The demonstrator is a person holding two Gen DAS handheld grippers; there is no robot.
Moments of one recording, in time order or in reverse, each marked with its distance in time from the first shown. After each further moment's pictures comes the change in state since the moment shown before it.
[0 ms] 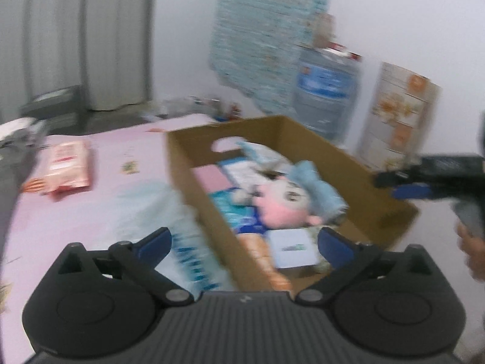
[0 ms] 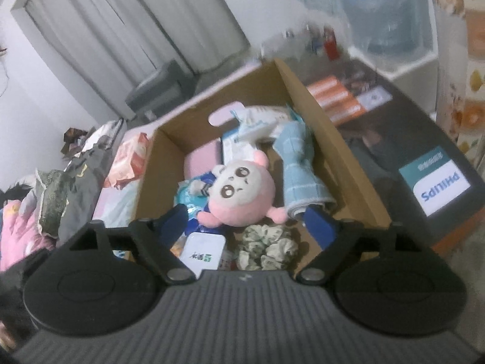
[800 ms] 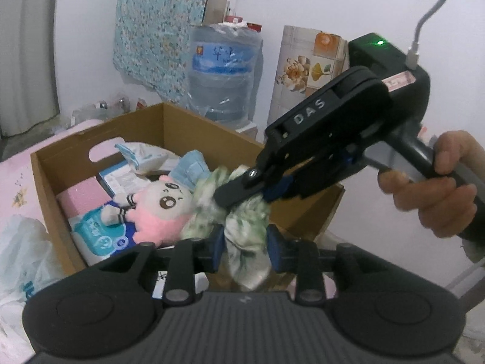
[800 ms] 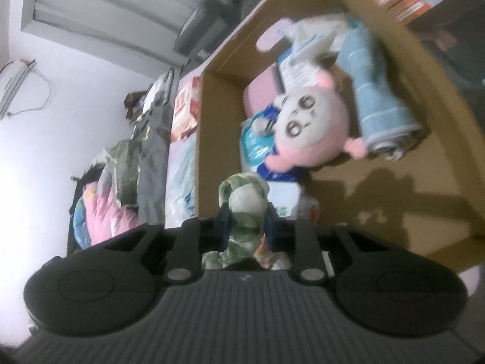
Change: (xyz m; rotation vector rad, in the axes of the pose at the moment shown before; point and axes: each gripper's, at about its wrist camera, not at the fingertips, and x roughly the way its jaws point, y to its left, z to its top) left arm 0.074 -0.096 0.001 0.217 0.056 -0.344; right arm 0.054 -0.018 0.028 0.225 0.368 0.321
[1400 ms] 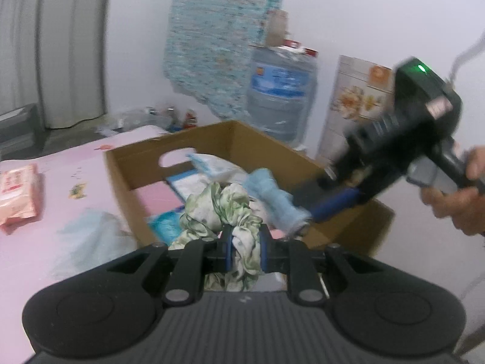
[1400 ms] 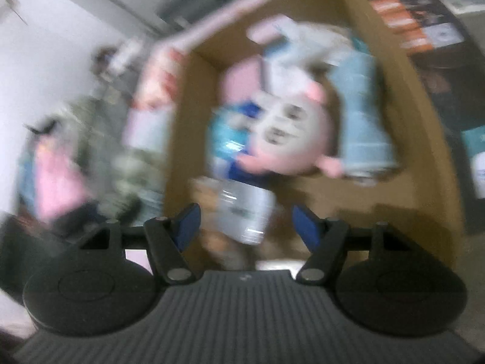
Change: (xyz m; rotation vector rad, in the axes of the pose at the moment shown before) left arm -0.047 0.047 -0.001 -0.090 -0.078 0.140; right arm 0.003 0.037 0.016 -0.161 0.092 -0.131
